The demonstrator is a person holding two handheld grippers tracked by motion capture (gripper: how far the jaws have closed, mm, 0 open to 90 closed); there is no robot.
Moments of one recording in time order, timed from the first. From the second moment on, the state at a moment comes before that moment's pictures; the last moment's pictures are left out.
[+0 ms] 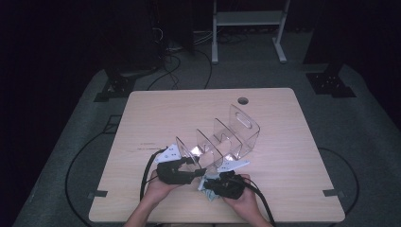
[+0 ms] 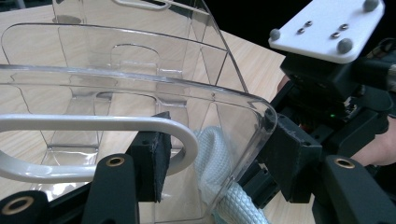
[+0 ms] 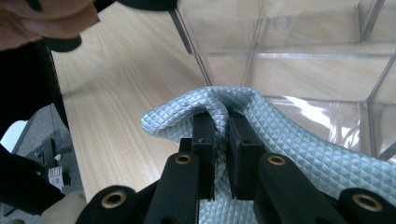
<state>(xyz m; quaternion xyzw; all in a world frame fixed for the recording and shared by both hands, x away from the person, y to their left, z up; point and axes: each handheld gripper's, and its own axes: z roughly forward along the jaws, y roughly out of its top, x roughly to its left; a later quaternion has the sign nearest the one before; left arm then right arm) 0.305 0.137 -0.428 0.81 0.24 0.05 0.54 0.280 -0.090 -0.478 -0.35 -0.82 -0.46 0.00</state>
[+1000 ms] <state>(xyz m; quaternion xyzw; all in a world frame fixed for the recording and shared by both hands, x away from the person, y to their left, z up) 0.304 0.137 -0.428 0.81 0.23 0.05 0.54 0.281 -0.098 -0.468 -0.34 -0.81 -0.48 -0.01</state>
